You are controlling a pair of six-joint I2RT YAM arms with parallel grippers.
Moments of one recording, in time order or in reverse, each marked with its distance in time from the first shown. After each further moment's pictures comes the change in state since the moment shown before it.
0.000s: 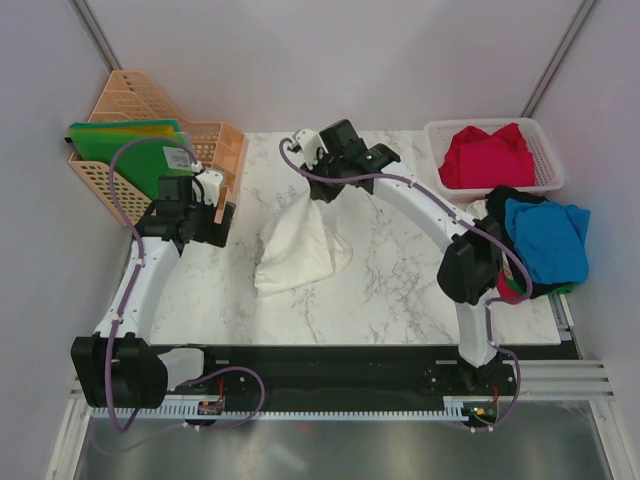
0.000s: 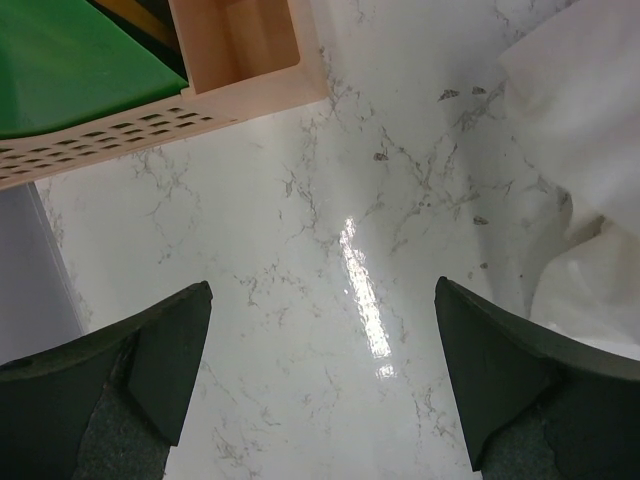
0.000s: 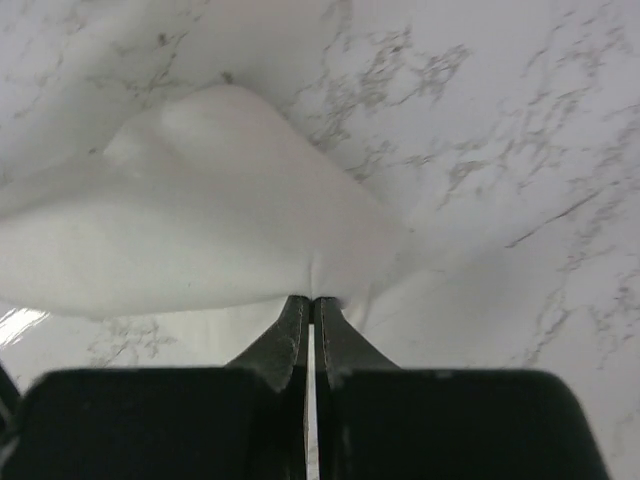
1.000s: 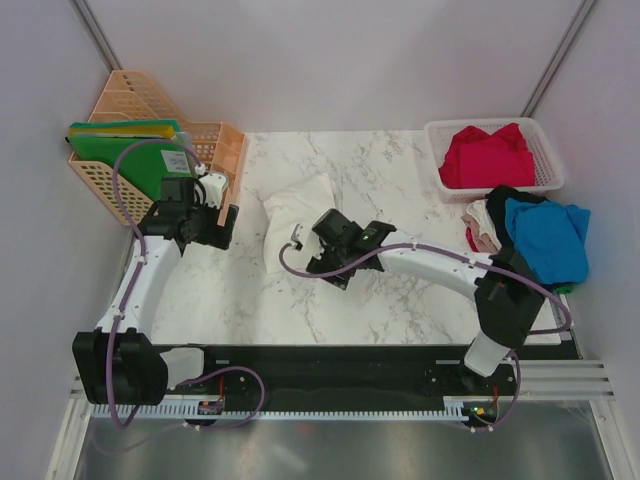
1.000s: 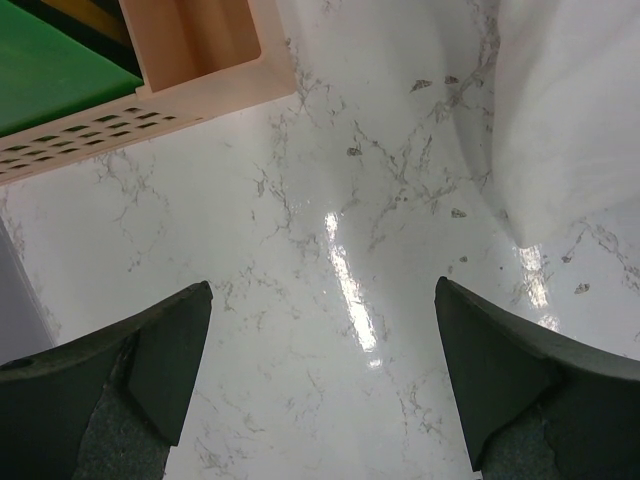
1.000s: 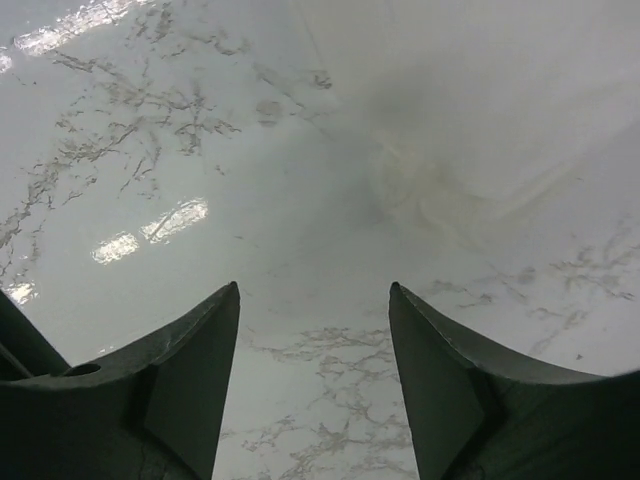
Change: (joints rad) left arm 0.000 0.013 -0.017 -0.001 0.054 0.000; right arm 0.225 -0.351 -0.678 0.134 0.304 -0.065
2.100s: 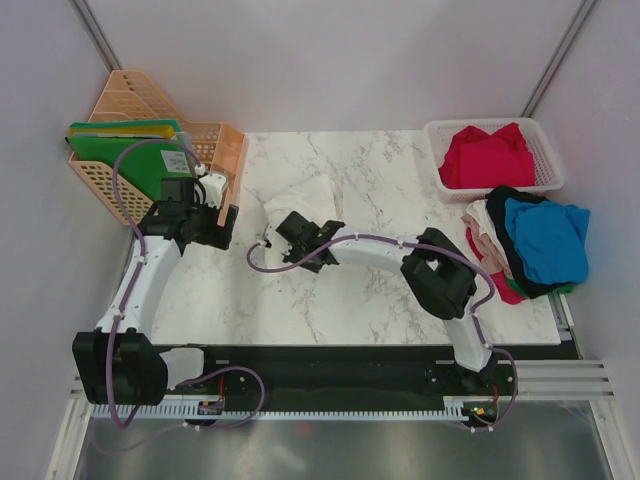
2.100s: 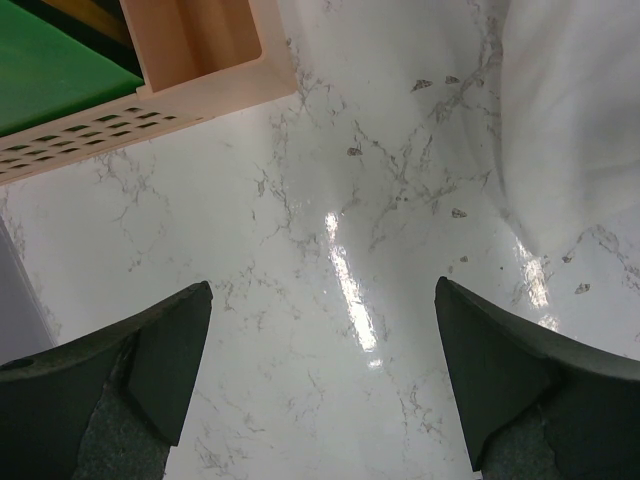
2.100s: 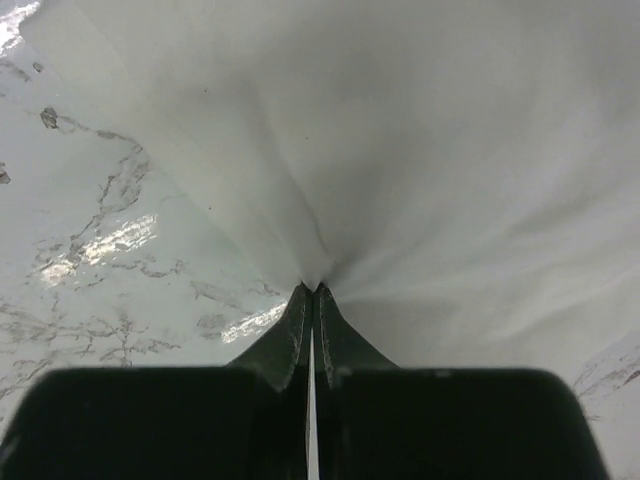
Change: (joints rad) left arm 0.000 0.002 -0.001 0.000 -0.001 0.000; right arm 0.056 0.430 0.273 0.118 0.121 -0.027
